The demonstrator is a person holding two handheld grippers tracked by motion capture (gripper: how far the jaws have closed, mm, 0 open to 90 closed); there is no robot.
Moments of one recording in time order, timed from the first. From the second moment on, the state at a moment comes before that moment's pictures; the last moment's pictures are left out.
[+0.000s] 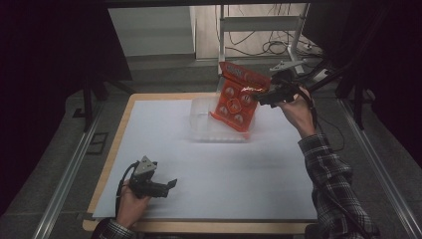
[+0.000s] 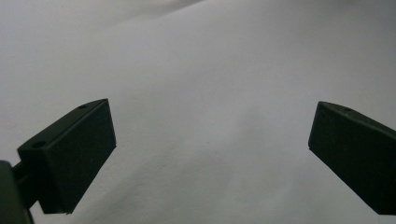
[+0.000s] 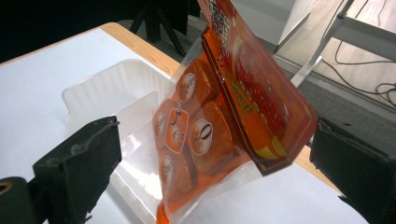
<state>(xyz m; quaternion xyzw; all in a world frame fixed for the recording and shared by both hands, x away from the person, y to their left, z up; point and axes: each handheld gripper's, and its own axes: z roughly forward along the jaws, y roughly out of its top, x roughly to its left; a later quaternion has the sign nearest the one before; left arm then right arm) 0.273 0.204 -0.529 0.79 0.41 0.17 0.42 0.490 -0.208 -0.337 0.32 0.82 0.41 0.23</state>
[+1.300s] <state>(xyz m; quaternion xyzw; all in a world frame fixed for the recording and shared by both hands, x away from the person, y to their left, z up) 0.273 0.201 -0.530 0.80 0.41 0.16 0.41 0.439 -0.221 -0.355 0.31 0.82 0.42 0.21</state>
